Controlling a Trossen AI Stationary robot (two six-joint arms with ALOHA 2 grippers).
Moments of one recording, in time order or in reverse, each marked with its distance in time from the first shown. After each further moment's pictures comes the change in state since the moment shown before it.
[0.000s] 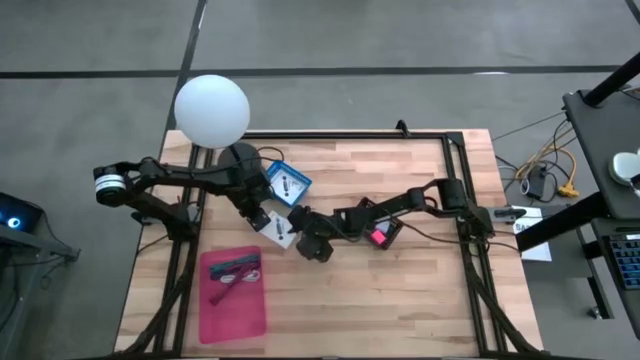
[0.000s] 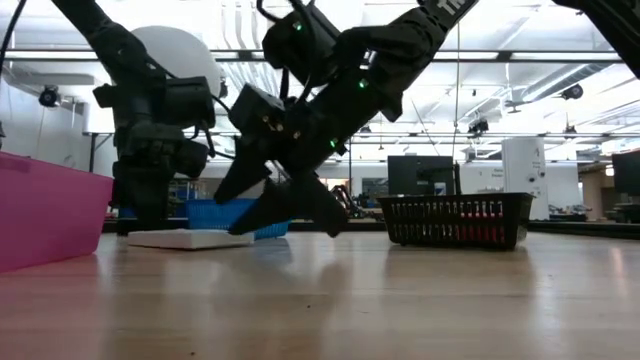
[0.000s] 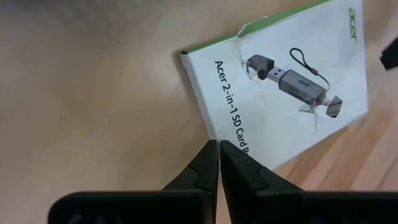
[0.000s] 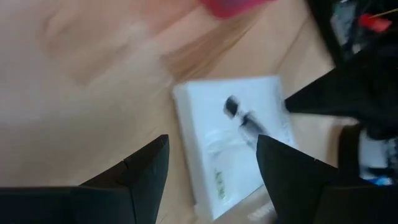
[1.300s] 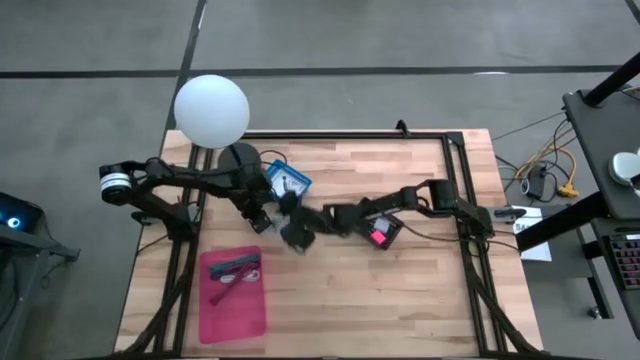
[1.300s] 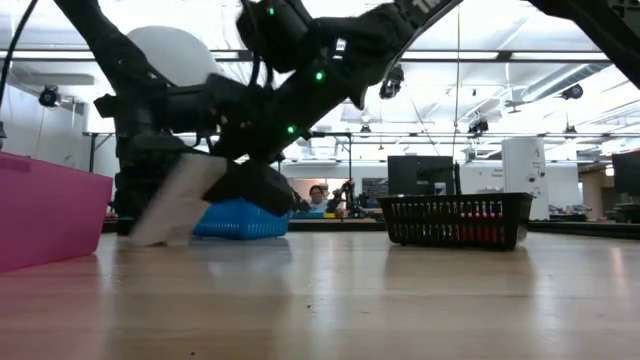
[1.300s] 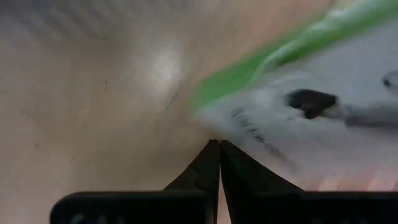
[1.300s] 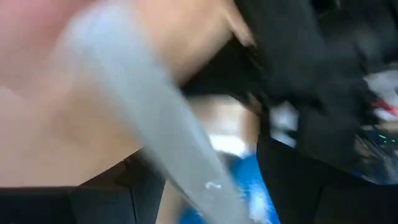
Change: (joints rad) left arm -0.007 0.010 -0.028 0.088 0.019 0.024; right arm -0.018 0.074 0.186 -0.006 0.269 0.002
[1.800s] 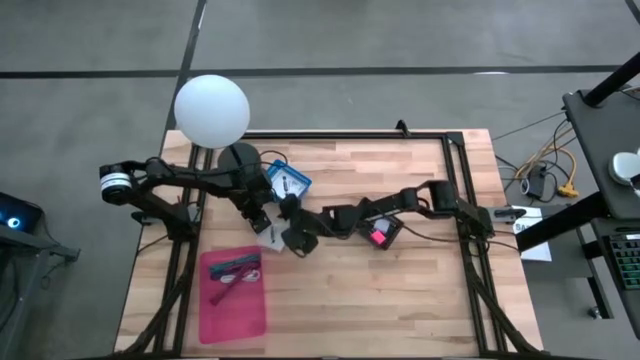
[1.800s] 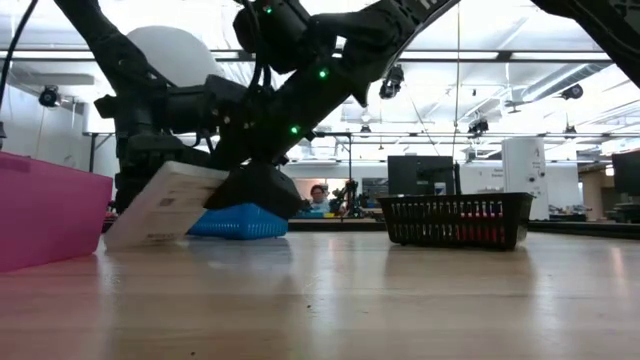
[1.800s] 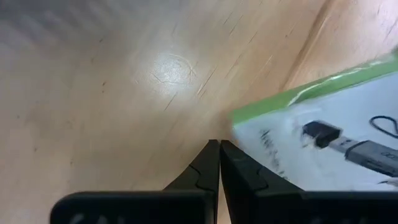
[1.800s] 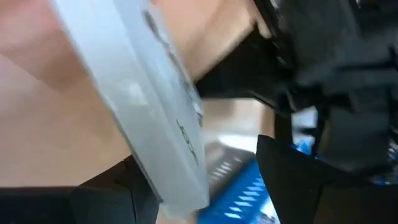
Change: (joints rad) left arm 0.000 0.002 -0.002 0.003 0.014 0.025; right arm 0.014 0.001 0.006 -0.074 -0.047 0.051
